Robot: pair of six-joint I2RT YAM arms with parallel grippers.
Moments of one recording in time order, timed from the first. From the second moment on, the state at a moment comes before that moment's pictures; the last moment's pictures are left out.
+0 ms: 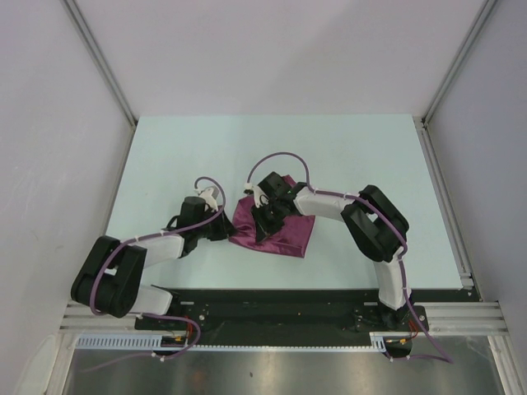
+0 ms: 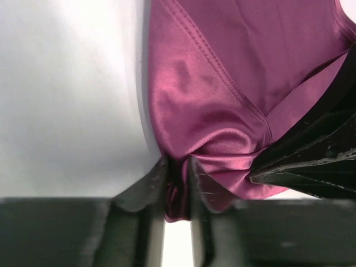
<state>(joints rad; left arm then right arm) -0.32 1.37 0.40 0.25 0.31 -0.49 0.80 2.03 1.35 -0.40 -0.45 0.26</state>
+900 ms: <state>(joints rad) -0.32 1.45 0.56 0.01 0.35 -0.49 1.04 1.78 1.14 -0.12 -0.10 -0.04</state>
